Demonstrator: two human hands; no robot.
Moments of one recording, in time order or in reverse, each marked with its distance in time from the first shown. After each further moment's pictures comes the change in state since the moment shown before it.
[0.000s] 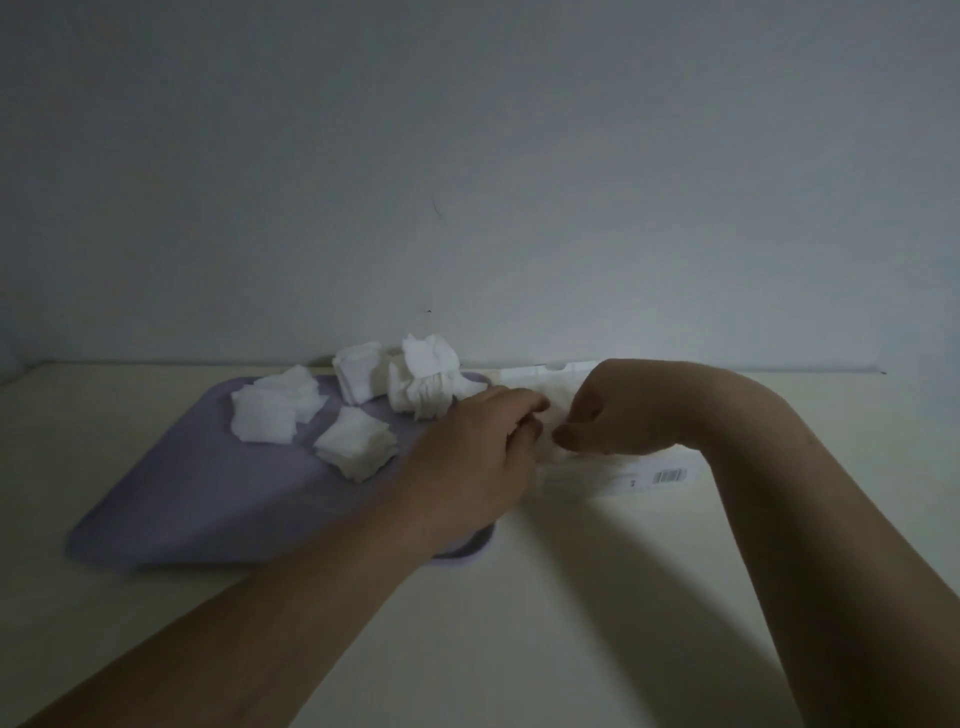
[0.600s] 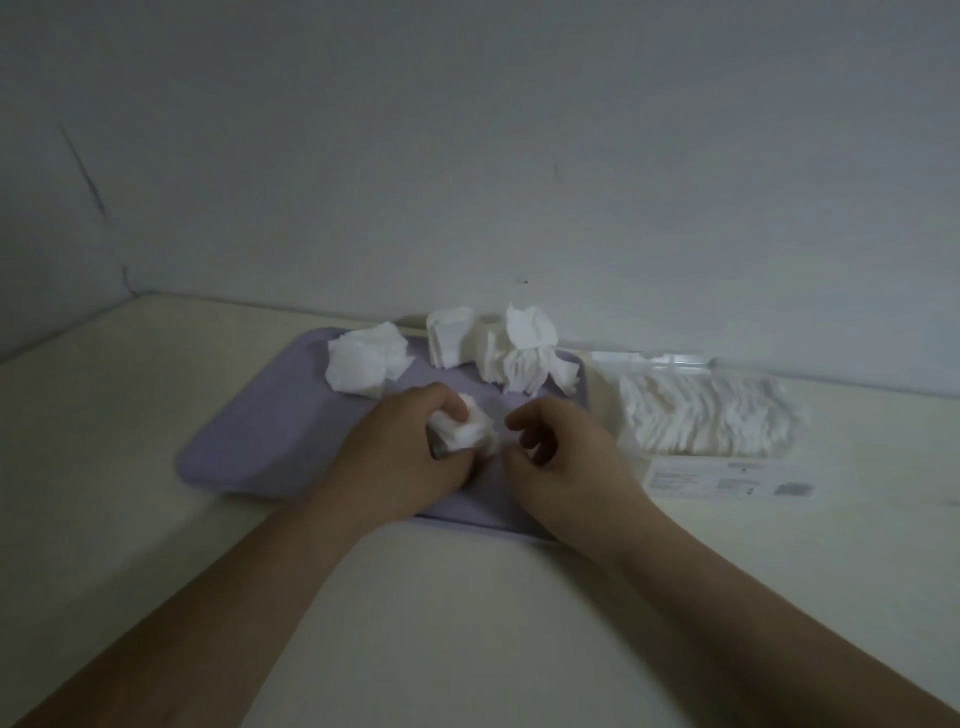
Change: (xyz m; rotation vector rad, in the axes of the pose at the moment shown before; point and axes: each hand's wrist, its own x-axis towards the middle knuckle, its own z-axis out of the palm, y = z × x) left_hand -0.075 -0.099 -0.075 0.060 0.025 -0.430; right_hand 0.033 -0.098 0.128 0.558 0.456 -0.204
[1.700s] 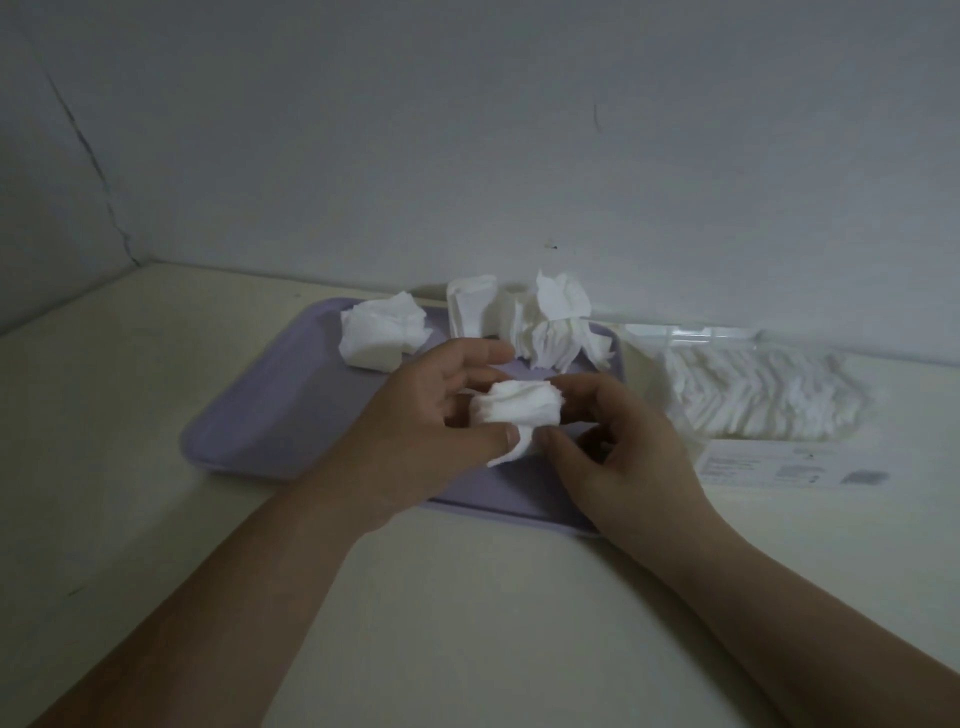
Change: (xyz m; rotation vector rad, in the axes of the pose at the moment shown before) left_hand -0.012 0.012 -0.010 -0.727 -0.122 -0.038; right_hand -0.004 0.017 0.009 0.196 0.140 -0.127
